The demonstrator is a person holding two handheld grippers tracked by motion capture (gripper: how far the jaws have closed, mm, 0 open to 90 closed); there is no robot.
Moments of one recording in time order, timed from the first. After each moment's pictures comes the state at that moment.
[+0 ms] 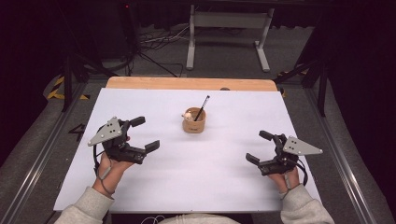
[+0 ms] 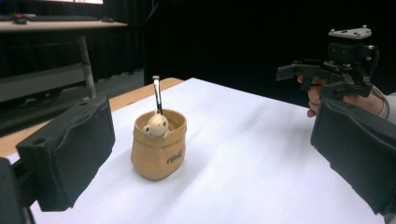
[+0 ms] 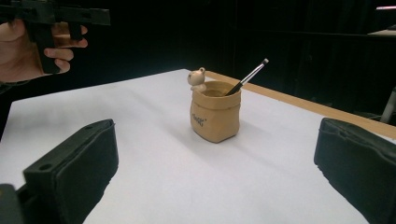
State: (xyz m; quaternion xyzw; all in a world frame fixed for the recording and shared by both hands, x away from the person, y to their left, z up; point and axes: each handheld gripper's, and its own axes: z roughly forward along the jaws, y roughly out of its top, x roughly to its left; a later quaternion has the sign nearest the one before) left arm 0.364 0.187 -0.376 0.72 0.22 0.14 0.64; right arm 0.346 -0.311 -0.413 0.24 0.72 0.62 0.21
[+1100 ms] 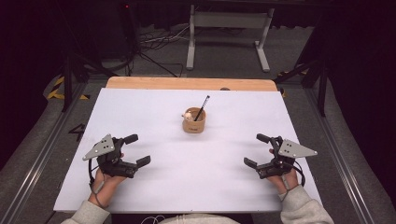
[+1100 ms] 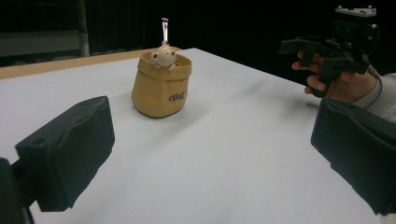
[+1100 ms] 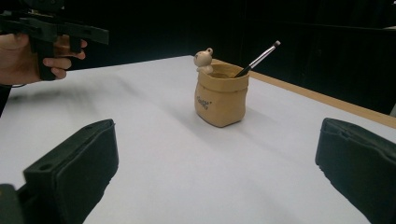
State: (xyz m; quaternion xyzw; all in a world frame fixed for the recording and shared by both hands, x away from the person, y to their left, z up) left arm 0.353 0.217 -0.440 0.71 0.27 0.10 0.64; right arm 0.348 -0.310 -0.429 0.22 0.74 0.60 0.21
